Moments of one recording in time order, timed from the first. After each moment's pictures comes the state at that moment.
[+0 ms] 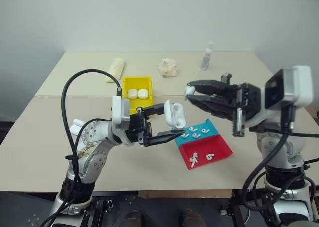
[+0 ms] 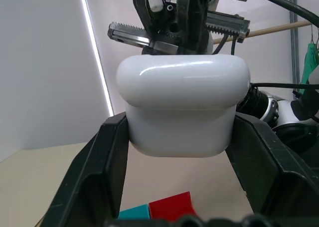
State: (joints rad) left arm -0.46 0.40 -0.07 -0.36 -0.66 0.22 -1.03; right arm -0.61 -0.53 -0.06 -0.36 0.83 0.15 1.07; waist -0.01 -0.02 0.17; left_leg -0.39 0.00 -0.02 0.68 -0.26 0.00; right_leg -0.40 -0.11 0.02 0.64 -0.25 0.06
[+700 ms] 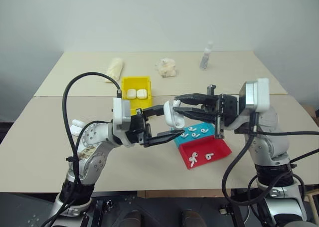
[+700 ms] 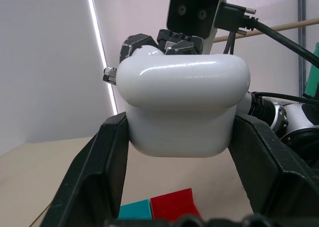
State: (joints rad) left arm -0.43 0.40 -0.07 -0.36 -0.65 0.22 -1.01; right arm -0.61 -0.48 -0.01 -0.25 0.66 0.08 1.16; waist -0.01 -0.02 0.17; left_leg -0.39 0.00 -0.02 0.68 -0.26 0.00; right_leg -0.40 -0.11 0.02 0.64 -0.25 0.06
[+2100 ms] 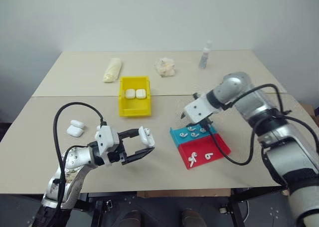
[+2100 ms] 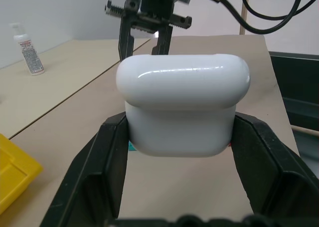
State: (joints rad) left arm -0.10 0.56 0.01 -0.34 -0.47 0.12 -0.98; right arm -1.21 -0.61 0.58 0.65 -0.21 -0.47 1.50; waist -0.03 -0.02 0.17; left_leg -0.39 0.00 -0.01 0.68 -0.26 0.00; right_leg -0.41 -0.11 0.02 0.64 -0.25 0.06
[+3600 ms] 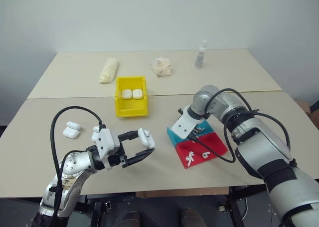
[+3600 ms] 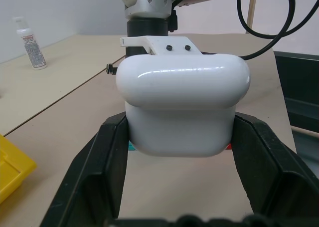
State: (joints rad) left arm -0.06 0.56 0.01 -0.41 -0.47 0.15 -0.91; right arm -1.30 -0.40 0.66 1.04 -0.50 -0.75 1.36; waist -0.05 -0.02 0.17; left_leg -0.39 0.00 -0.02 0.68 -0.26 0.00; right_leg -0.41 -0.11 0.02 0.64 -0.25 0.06
